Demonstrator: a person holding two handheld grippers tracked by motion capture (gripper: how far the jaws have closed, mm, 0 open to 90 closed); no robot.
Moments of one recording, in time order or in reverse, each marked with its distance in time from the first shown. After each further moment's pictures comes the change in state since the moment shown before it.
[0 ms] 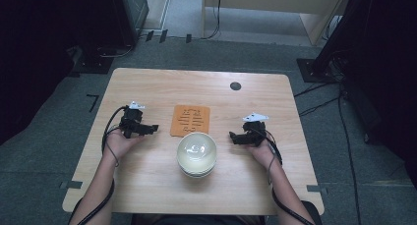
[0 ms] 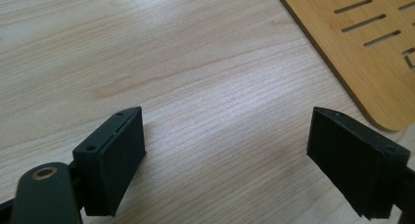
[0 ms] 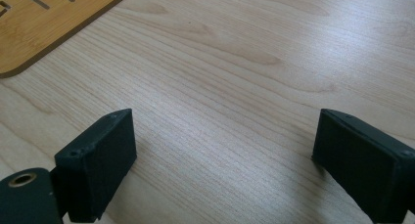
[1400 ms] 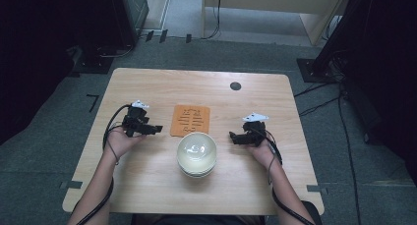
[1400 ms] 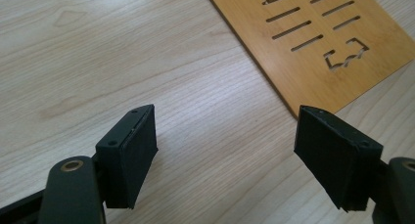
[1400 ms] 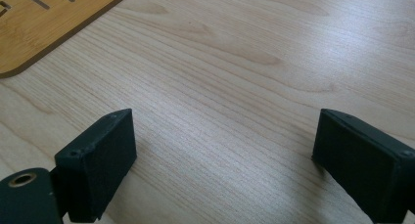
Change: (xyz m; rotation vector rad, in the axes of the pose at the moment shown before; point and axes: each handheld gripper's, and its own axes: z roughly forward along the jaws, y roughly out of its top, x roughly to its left) left arm -0.019 0.012 -0.012 0.034 -0.103 0.050; right arm 0.000 0.000 0.000 -0.002 -0.001 -0.004
